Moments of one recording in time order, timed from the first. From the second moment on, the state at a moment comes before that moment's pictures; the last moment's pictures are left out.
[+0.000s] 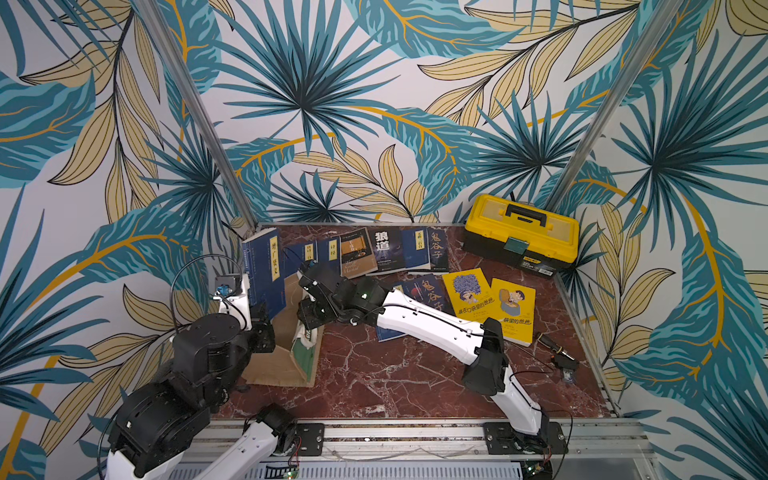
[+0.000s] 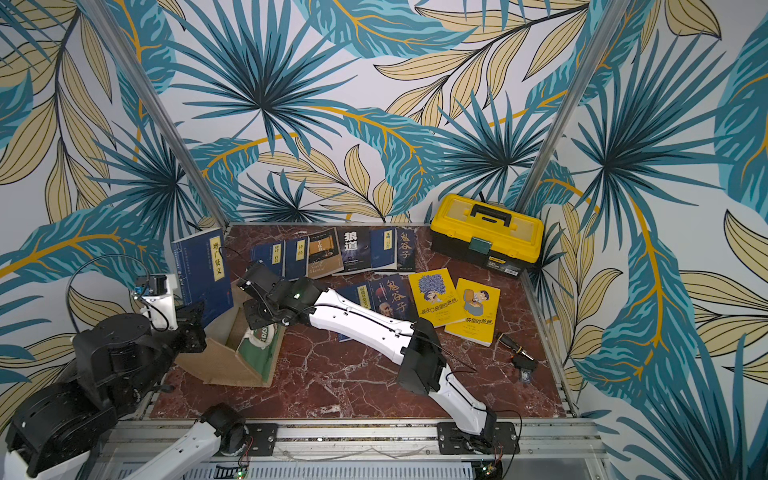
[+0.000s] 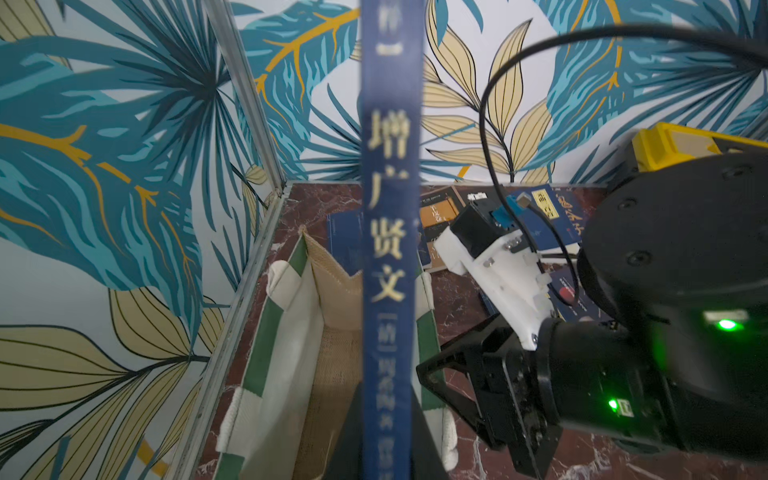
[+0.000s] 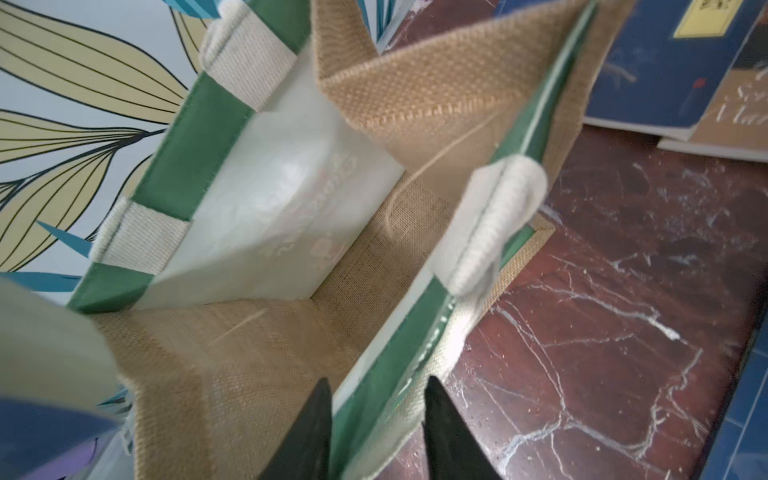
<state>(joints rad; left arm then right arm) -0.52 0.64 1.32 -1.18 -0.45 -0.29 1.13 2.22 2.28 -0.84 0.04 0.60</state>
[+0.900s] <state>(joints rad) -0.40 0.99 1.29 -1.32 -0.06 -0.43 1.04 1.97 1.89 -0.63 0.01 0.62</state>
